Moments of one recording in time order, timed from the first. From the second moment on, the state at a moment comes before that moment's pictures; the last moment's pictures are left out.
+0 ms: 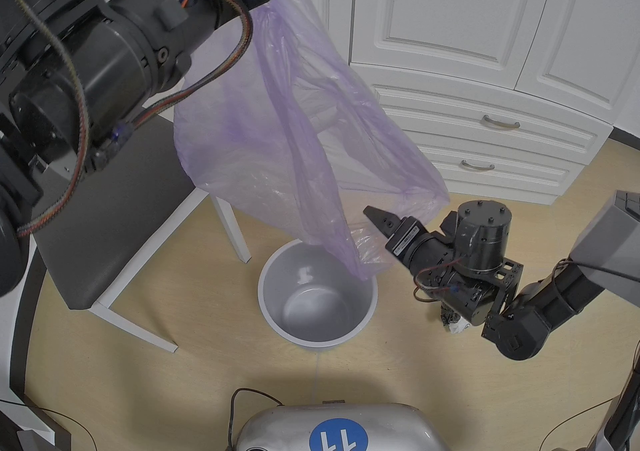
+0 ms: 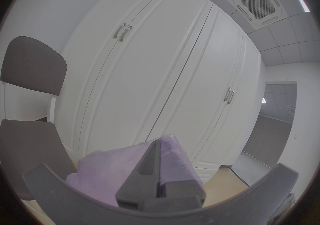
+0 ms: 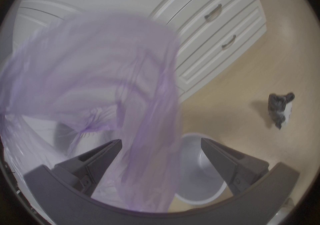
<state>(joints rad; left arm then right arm) -0.85 1.56 -1.24 -0.78 0.45 -0.12 0.62 2.03 -0.79 -1.12 -0.21 0.90</state>
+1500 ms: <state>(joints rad) -0.83 1.57 -1.27 -0.78 0.49 -0.12 0.77 2.11 -0.74 -1.25 -0.25 0.92</state>
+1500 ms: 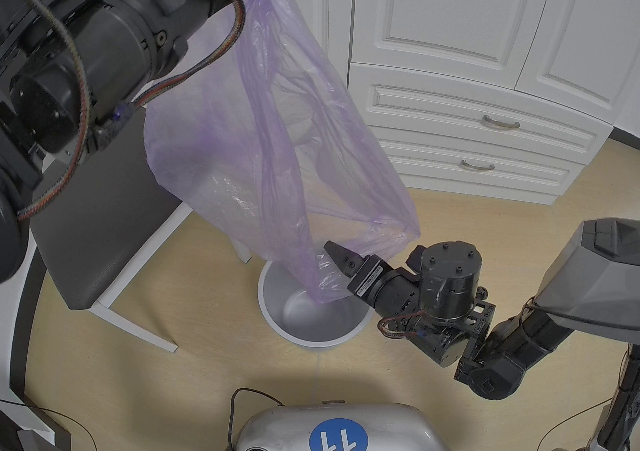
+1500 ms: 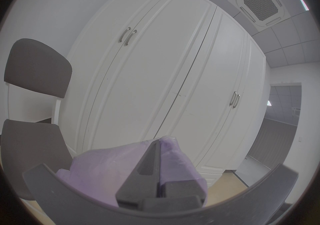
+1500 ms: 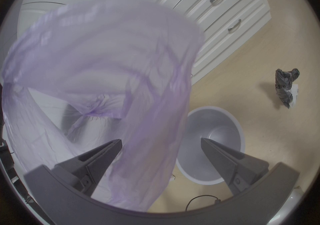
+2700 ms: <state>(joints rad) -0.83 1.57 -1.27 -0.80 0.49 -0.12 0.76 2.10 -0.74 -1.27 -0.25 0.92</state>
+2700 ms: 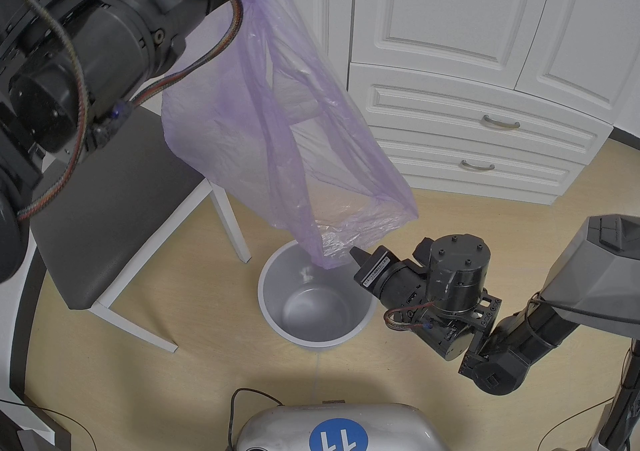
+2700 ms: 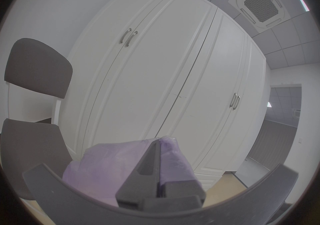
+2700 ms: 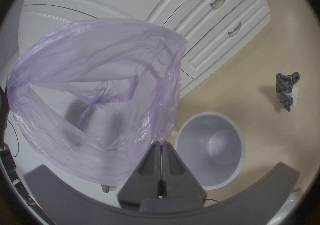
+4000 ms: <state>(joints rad) -0.84 1.56 -1.27 -0.80 0.49 -0.13 0.79 2.16 -0.75 -1.38 -0.28 0.88</state>
